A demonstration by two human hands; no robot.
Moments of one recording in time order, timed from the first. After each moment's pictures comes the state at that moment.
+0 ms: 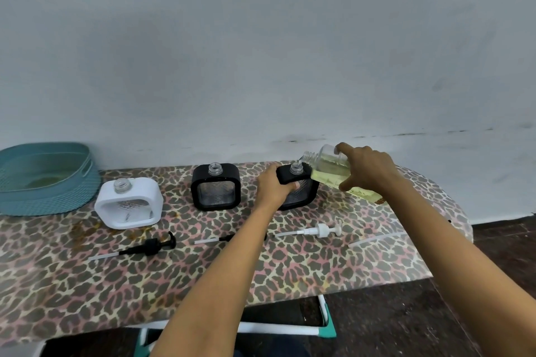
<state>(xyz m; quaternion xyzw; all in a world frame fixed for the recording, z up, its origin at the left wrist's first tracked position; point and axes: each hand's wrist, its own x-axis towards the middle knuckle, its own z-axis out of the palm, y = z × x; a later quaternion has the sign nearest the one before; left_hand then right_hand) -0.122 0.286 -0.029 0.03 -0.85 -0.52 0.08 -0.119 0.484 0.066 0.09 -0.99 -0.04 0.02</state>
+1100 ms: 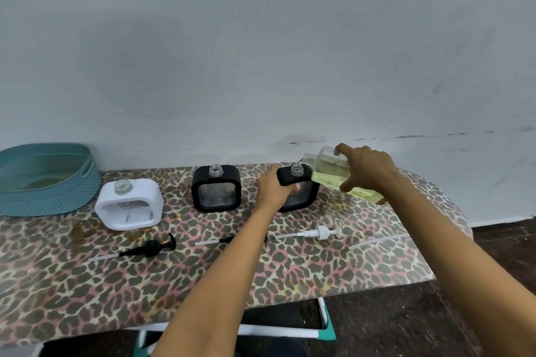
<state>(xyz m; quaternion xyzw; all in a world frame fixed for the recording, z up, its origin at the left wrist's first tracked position) -0.123 0.285 -0.029 0.03 -0.85 -0.53 0.07 -0.123 0.483 0.070 0.09 -0.99 -0.06 0.01</state>
